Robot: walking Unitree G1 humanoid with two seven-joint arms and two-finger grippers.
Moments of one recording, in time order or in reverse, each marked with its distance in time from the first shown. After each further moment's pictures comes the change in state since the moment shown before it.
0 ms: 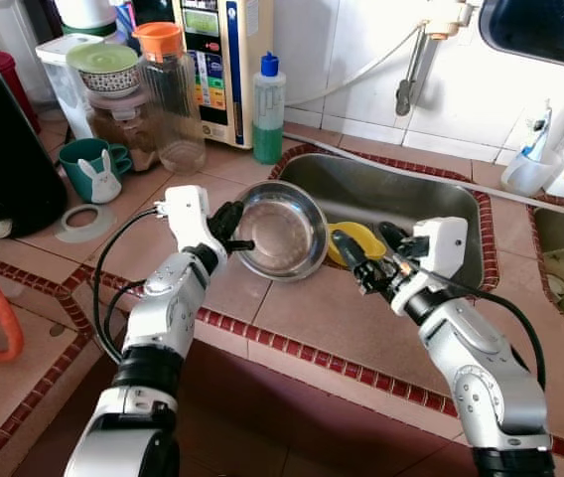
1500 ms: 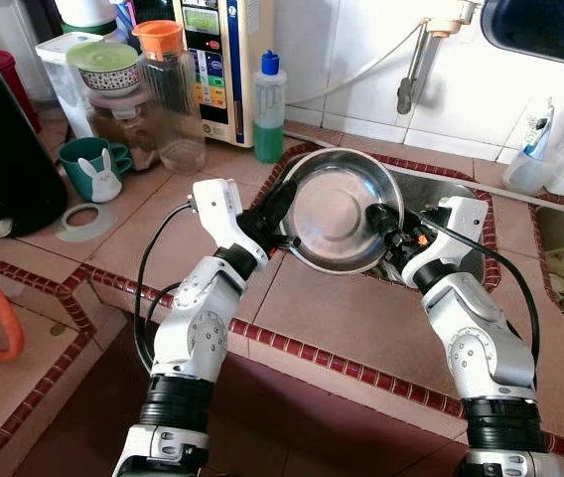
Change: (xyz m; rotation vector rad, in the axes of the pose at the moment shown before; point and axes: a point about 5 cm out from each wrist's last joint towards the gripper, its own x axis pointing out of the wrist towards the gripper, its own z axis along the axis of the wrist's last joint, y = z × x) left arm -0.006 -0.058 0.009 -0.192 -0.144 -0.229; right arm 0.026 -0.036 0.017 0.099 -0.070 -0.155
